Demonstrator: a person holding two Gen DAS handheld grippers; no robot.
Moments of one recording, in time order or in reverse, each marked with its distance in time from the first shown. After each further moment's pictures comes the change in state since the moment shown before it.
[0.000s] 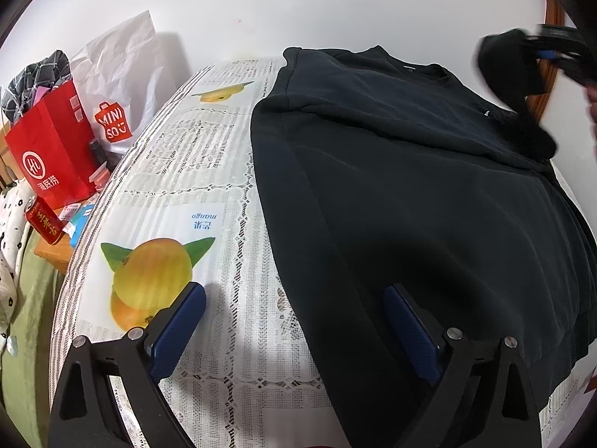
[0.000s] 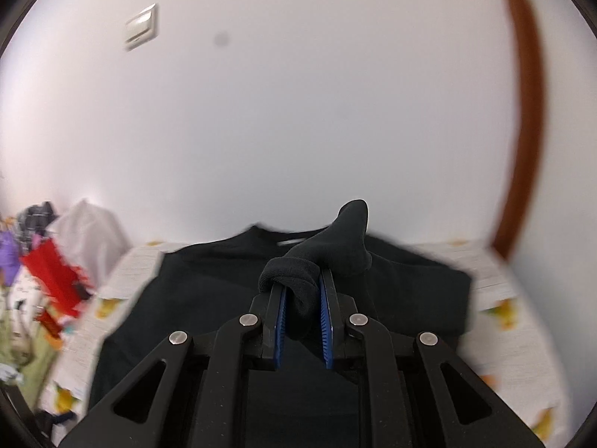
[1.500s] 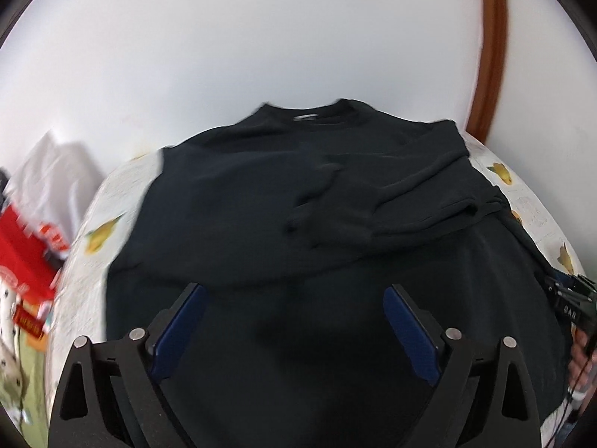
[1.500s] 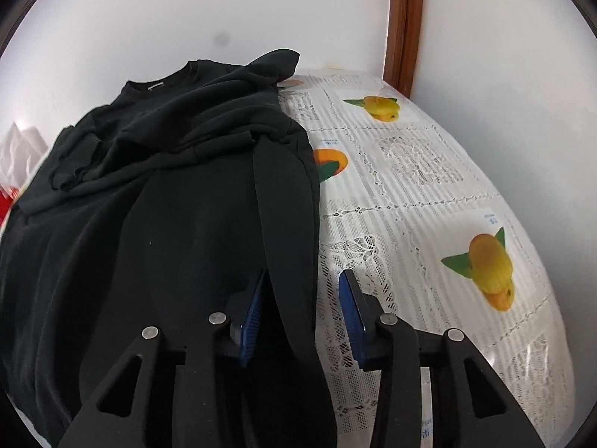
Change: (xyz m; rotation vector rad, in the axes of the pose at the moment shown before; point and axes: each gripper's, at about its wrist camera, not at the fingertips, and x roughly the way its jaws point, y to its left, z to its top) left arm -0.001 -0.180 0.109 0.202 -0.105 -0.059; right arm -0.054 -0.205 -0.201 0.101 0.289 -0.259
